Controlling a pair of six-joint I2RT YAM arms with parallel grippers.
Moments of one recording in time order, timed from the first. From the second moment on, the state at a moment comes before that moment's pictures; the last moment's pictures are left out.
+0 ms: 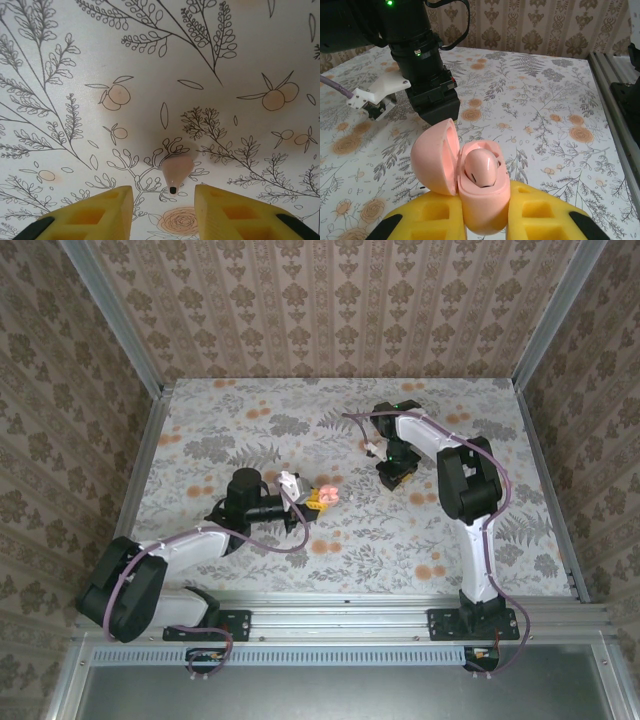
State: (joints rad) left arm -0.59 1.30 0.47 0.52 0.80 0.24; right arm 0.32 2.20 1.76 -1.24 0.08 -0.32
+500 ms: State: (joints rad) left arm -0.59 1.31 0.48 0.51 0.81 0.24; right arm 0.32 2.25 1.78 -1.24 0.10 -0.32
